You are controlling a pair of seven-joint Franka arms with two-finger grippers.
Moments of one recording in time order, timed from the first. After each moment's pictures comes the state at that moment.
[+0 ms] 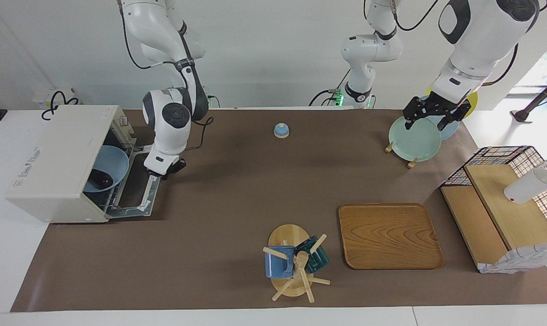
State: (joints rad) left arm -0.04 -0.05 -0.06 -1.68 -0.02 1.61 0.02; right arm 0.06 0.11 0.09 -2.16 -0.46 2.11 -0.02
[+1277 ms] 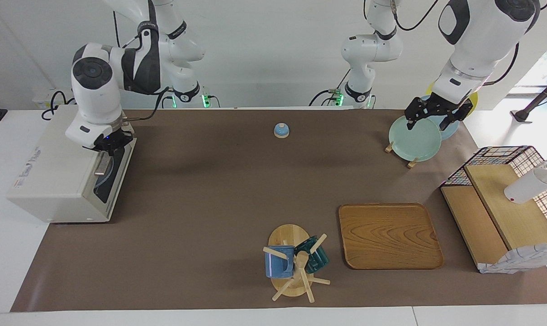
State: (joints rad) left arm -0.04 -0.05 -0.06 -1.68 0.00 1.61 0.02; right arm -0.10 0.00 0.06 -1.84 -0.25 1.70 -0.32
